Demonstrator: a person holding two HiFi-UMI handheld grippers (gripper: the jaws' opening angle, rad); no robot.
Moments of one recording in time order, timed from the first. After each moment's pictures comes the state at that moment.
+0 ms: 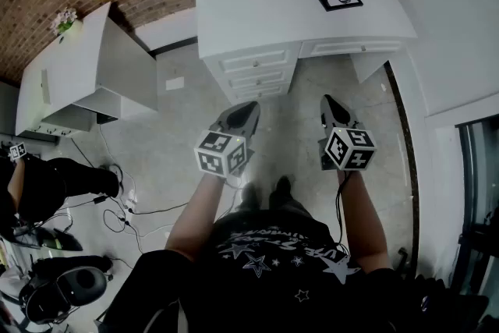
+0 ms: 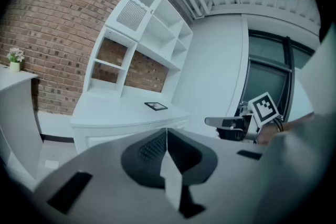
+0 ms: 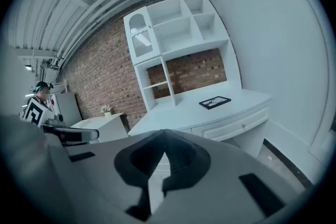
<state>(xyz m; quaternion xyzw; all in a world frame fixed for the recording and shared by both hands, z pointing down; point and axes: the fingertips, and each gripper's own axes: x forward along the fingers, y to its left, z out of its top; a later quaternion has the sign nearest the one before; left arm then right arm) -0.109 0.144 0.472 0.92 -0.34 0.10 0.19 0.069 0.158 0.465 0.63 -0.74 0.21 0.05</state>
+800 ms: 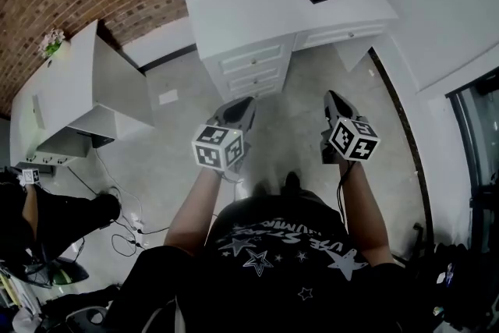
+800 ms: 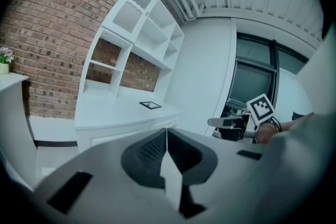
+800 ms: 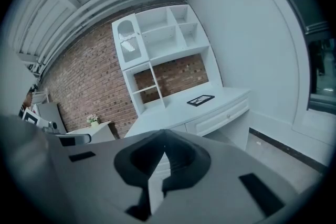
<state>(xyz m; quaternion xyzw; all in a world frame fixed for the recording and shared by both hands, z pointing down) -0.167 0.157 0.467 0.93 -0.29 0.11 0.18 0.035 0.200 0.466 0.70 -0.68 0.23 0.00</state>
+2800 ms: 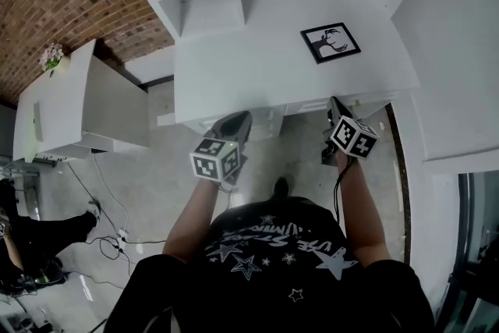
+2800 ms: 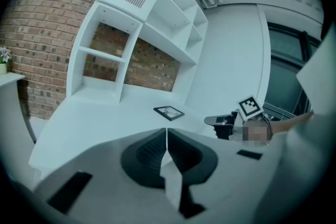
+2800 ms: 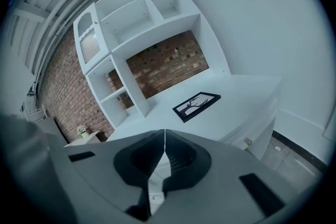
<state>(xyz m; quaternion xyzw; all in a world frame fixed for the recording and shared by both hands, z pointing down) -0.018 -0.059 0.497 0.90 -0.38 0.13 0.20 0.227 -0.075 0.521 0.65 -0.69 0.30 -0.01</state>
